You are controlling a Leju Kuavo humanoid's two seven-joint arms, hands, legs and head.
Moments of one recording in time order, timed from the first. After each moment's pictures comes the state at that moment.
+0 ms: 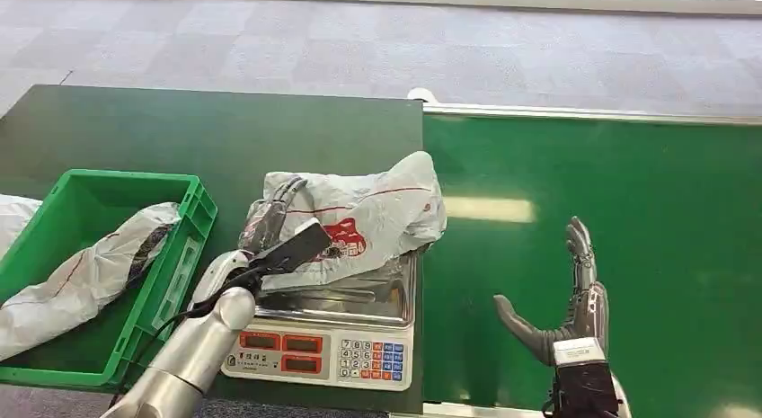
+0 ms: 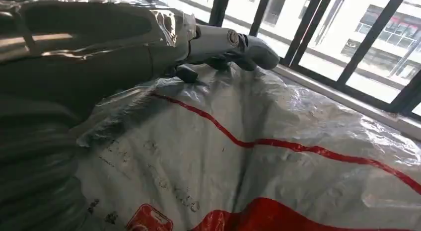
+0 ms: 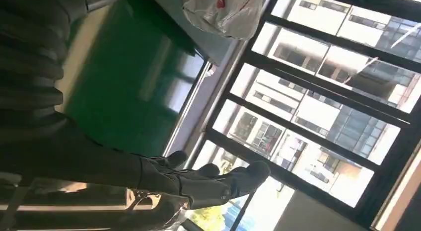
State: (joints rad) left arm -0.49 -0.06 -0.32 -1.00 -0.86 0.19 -0.09; right arm 0.13 0.04 0.16 -1.72 0.37 -0.10 -0.45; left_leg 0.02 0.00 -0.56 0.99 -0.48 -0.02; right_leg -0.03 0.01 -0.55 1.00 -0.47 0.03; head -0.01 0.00
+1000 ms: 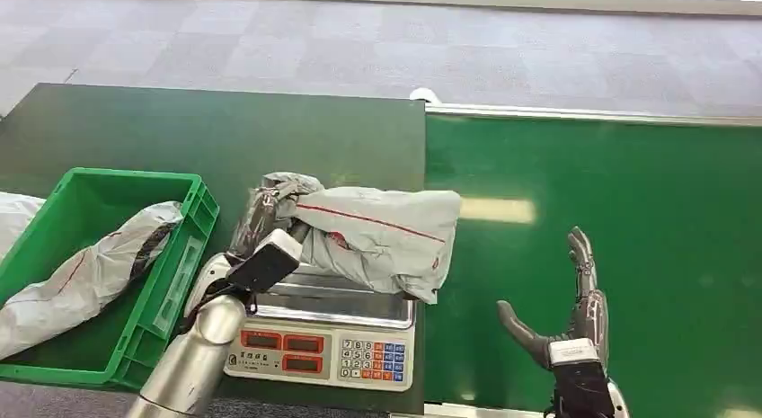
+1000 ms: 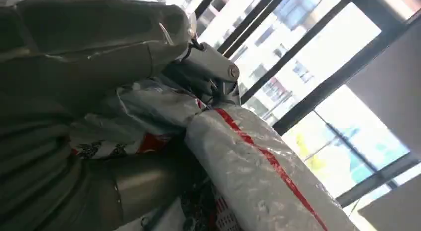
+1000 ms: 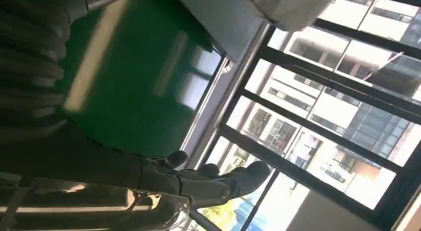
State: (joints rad) left arm -0.34 -0.08 -0.30 -1.40 -0.62 0.25 -0.42; right arm 0.17 0.03 0.15 -1.69 0.38 -0.15 -0.45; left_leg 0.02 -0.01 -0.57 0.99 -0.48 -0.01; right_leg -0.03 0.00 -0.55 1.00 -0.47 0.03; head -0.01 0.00
